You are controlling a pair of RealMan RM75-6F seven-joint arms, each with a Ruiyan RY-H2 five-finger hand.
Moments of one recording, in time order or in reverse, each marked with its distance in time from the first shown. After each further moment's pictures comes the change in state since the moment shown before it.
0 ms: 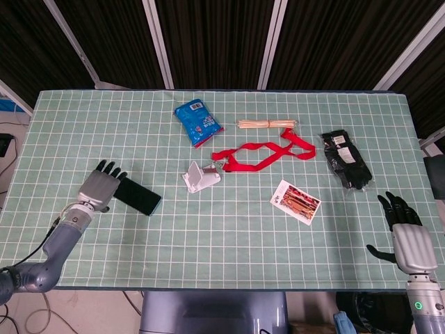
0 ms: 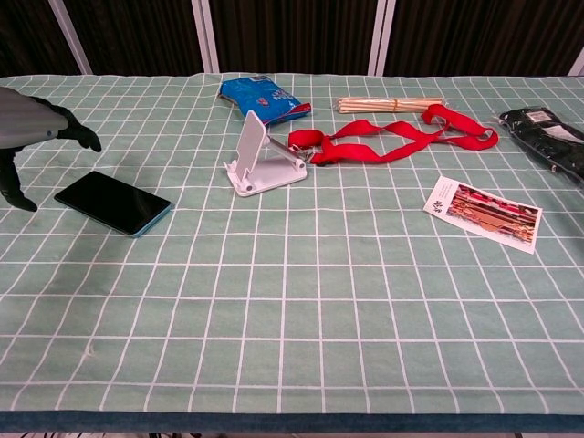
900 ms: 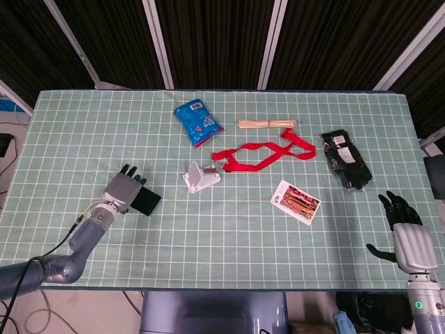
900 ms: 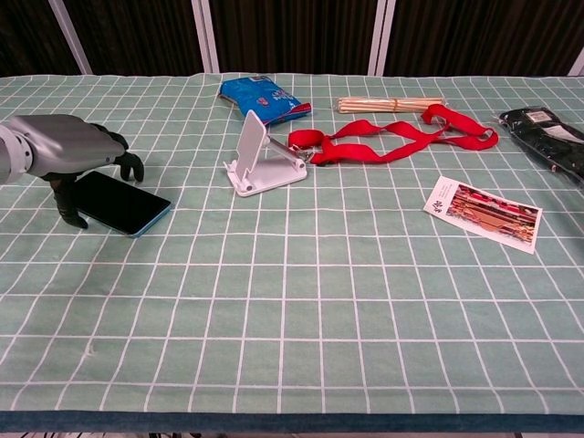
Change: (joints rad) left arm -0.133 -0.129 0.077 0.088 -0.097 -0.012 0.021; right arm 0.002 0.001 0.001 -0.001 0.004 0.001 0.018
